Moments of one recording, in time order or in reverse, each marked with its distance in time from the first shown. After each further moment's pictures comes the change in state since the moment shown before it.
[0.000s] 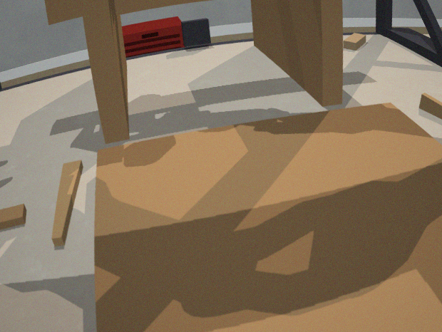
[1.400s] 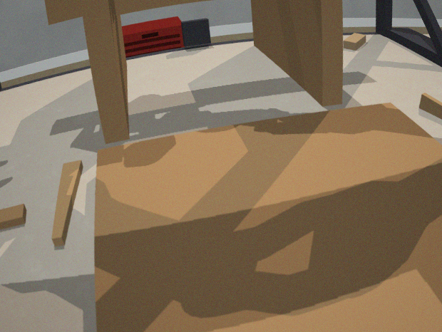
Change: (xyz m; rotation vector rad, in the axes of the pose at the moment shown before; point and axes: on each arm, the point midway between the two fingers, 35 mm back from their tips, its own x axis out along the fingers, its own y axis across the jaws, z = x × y) left arm 0.000 0.000 -0.001 0.001 -0.002 -0.001; right arm 0.000 0.000 0.000 0.000 0.000 0.000
